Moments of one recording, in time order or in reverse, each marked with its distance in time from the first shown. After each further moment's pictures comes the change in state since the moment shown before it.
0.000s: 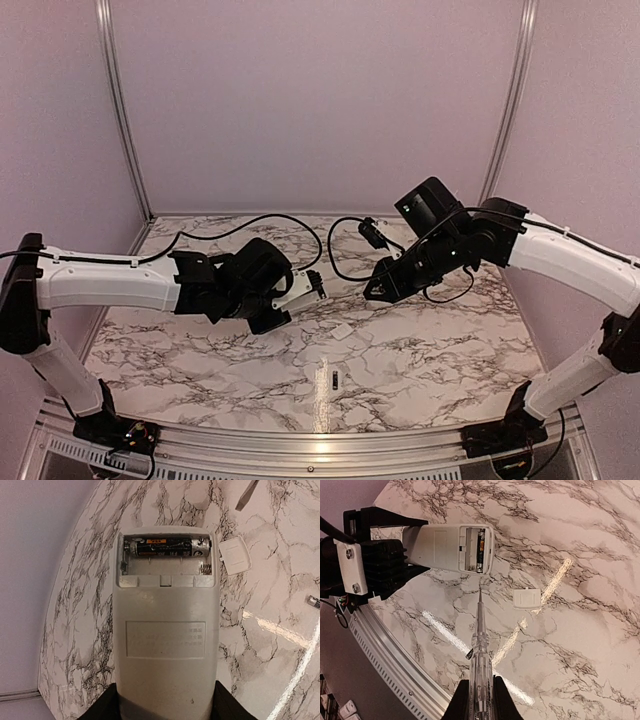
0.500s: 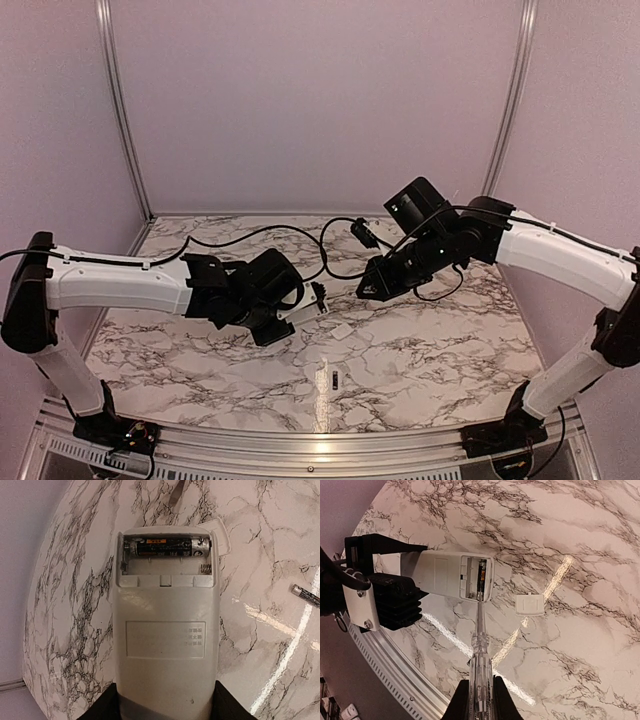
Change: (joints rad) left arm -0.039 0.052 0.046 -0.119 0.013 -0.114; right arm 0.000 0.061 0.031 0.016 0.003 0.011
